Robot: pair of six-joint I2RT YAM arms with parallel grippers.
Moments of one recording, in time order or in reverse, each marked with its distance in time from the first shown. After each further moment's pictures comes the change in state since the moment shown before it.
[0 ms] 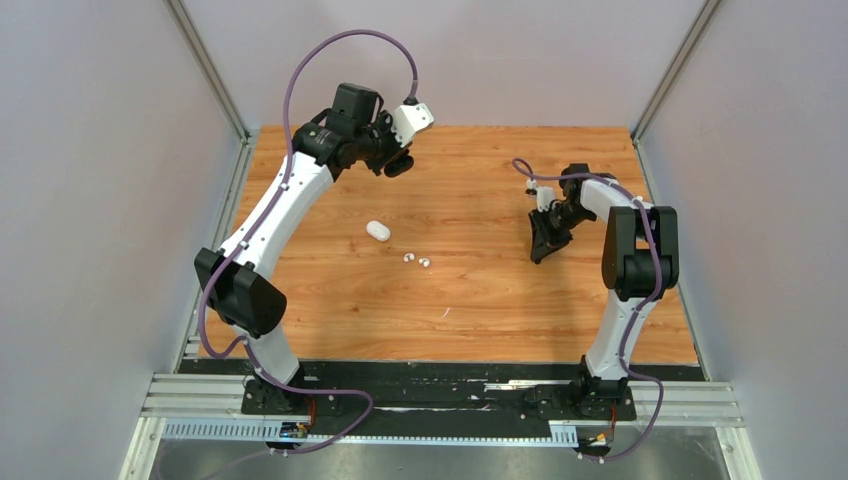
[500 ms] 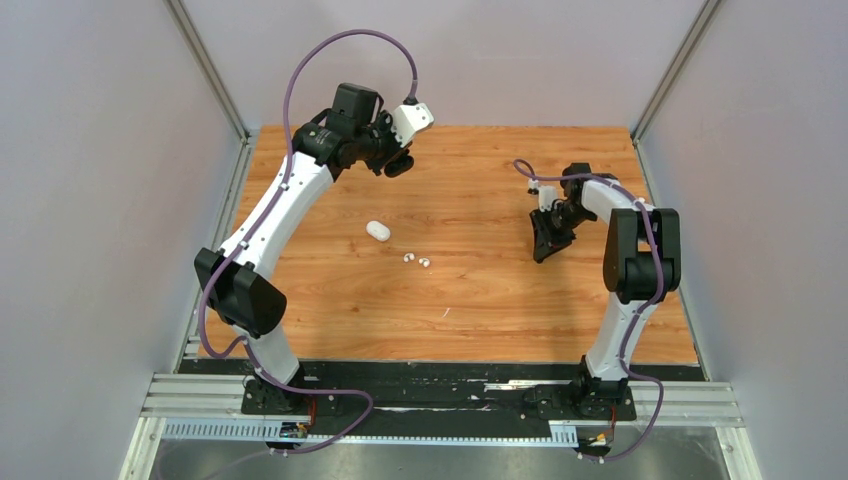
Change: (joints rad) left arm 0.000 0.000 0.000 0.000 0.001 -0.003; right arm 0.000 -0.024 -0.014 0.015 0.052 0.013
